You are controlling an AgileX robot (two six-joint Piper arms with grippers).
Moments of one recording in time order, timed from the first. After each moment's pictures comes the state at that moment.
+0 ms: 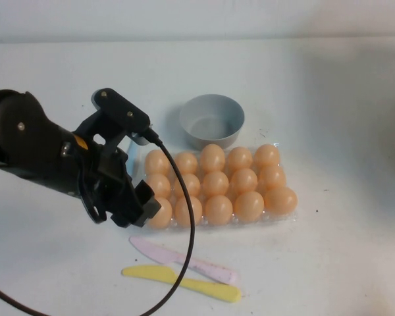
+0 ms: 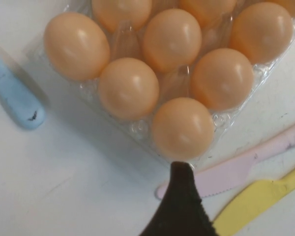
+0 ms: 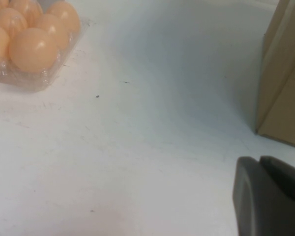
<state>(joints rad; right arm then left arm) 0.12 -0.01 0.03 0.12 0.37 -0.24 -0.45 1.43 -1.03 -0.29 0.75 0.54</state>
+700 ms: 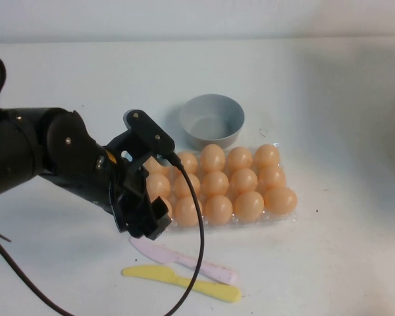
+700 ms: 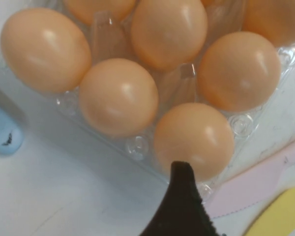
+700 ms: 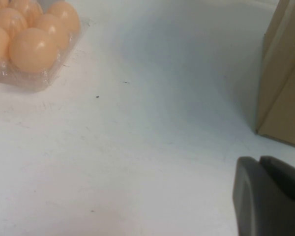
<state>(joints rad) 0.12 -0.01 0.03 0.12 0.37 -0.24 -0.49 1.56 -1.03 -0.26 0.68 0.62</state>
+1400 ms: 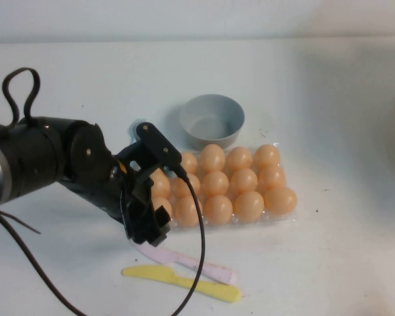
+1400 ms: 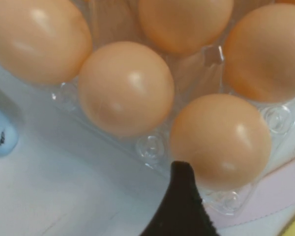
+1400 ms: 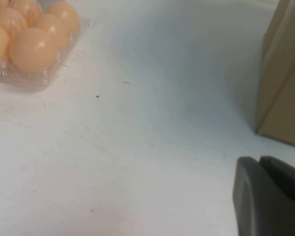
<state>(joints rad) 0.12 -0.01 0.03 0.12 0.37 -0.24 -0.51 1.64 -1.03 -0.19 0.64 0.59</state>
